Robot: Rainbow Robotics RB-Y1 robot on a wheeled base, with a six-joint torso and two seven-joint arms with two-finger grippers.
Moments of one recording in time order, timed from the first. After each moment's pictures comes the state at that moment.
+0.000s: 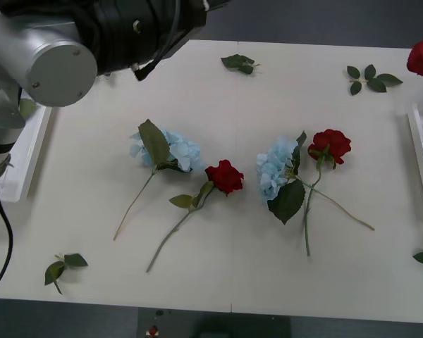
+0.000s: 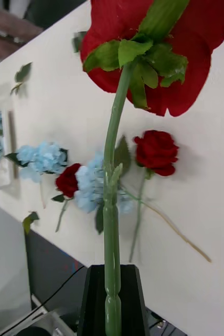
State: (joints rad) right arm -0.58 -1.03 -0.50 -1.04 -1.49 1.87 1.75; left arm -0.73 0.59 -0.30 -1.93 0.80 0.91 -0.63
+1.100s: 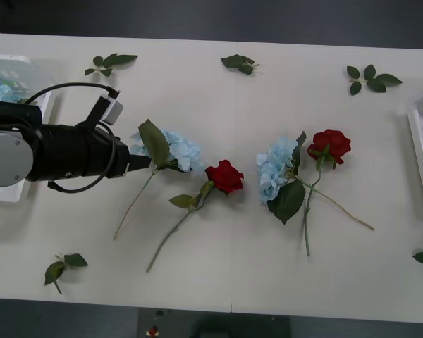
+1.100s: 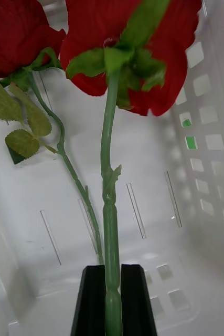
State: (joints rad) right arm -0.30 -1.07 -0.32 -1.04 -0.98 1.25 1.74; left arm -0.29 0.71 -0.21 -1.79 1.09 1.00 -1.86
